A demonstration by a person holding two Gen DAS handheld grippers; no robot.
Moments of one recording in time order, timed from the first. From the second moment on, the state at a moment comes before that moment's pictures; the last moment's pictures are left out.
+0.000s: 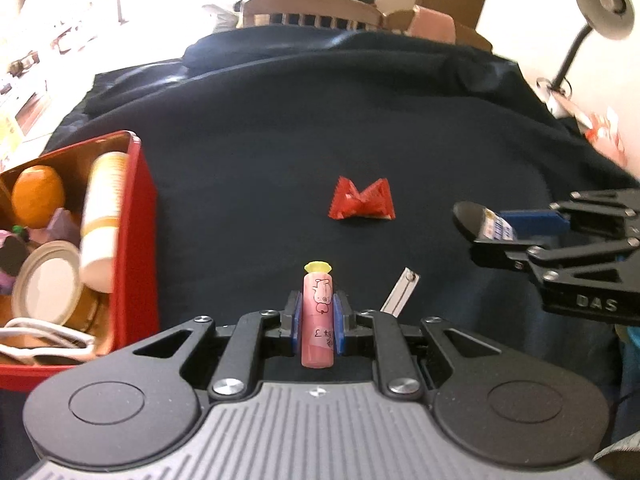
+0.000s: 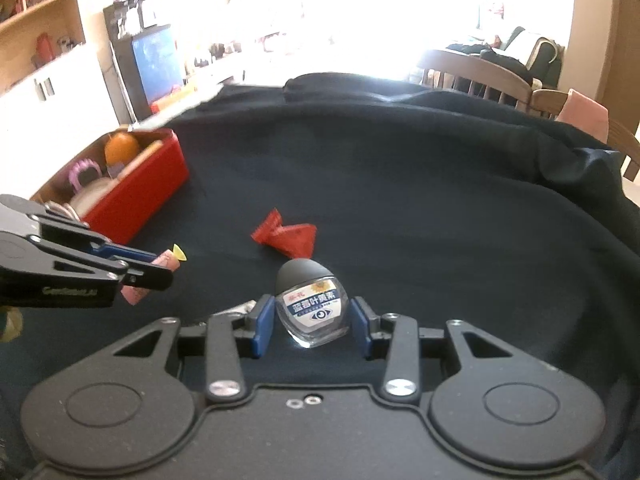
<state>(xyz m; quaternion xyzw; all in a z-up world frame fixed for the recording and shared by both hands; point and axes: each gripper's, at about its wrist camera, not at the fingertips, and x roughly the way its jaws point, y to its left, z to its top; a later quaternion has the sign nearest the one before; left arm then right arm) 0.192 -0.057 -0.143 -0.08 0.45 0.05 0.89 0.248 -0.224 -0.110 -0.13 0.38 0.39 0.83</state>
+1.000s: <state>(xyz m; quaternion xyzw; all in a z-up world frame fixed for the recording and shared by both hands) 0.126 0.030 -0.057 -0.13 0.37 0.12 0.91 0.189 -0.164 -0.030 -0.12 0.31 0.44 0.84</state>
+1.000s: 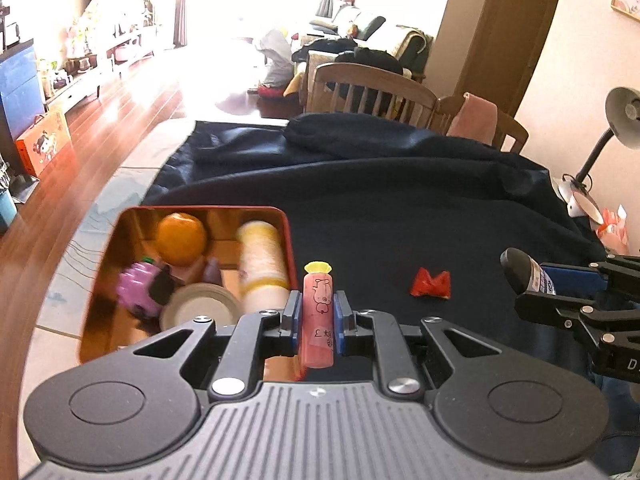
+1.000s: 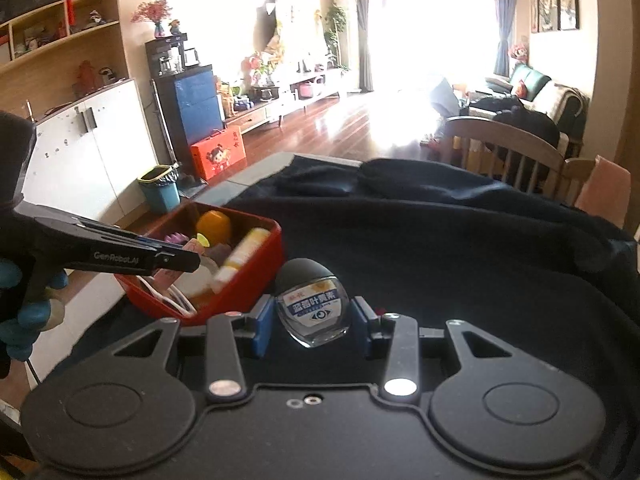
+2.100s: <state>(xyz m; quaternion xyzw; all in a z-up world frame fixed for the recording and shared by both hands) 0.126 0.190 -0.083 -0.13 0.41 0.12 0.90 0.156 0.011 -0.067 -0.16 0.35 0.43 0.82</state>
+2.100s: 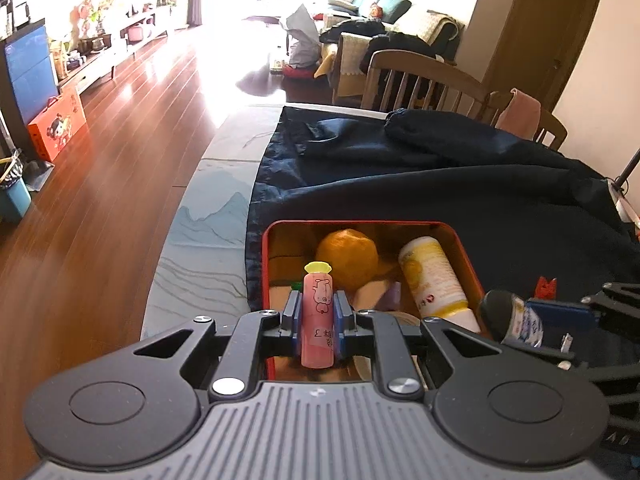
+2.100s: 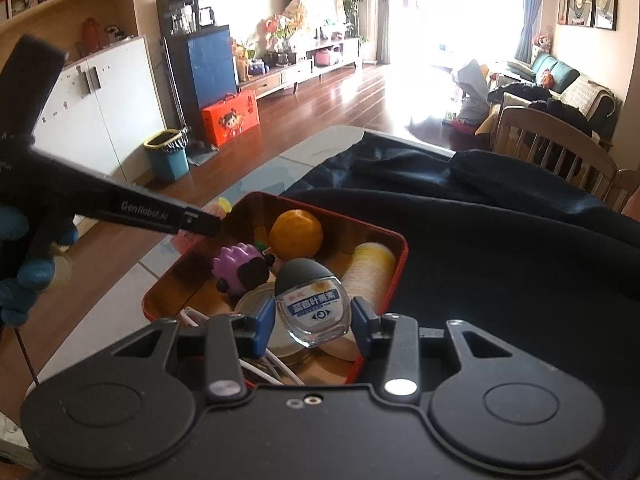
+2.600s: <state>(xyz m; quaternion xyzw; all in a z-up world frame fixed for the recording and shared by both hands) 0.178 0.209 -0.108 -0.10 0.44 0.11 0.89 0.163 0.045 -0.094 -0.19 0.37 0.42 0.81</state>
